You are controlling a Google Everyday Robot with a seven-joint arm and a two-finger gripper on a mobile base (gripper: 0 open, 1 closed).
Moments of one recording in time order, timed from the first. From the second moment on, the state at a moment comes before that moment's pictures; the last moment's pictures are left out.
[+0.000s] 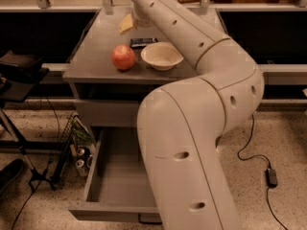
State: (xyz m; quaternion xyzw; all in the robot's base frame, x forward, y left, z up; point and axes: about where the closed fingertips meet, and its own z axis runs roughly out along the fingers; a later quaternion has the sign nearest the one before) arm 0.888 0.018 0.884 -0.10 0.93 0.01 0.35
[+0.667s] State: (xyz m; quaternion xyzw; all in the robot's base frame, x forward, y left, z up) arm 0.894 0.019 0.865 -0.08 0.94 0.00 0.32
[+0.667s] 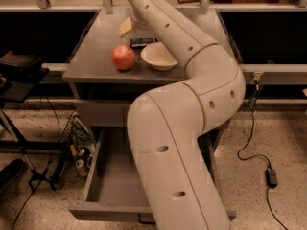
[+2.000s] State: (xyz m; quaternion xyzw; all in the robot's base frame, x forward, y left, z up) arm 0.909 0.019 0.814 -0.03 0.96 0.01 0.29
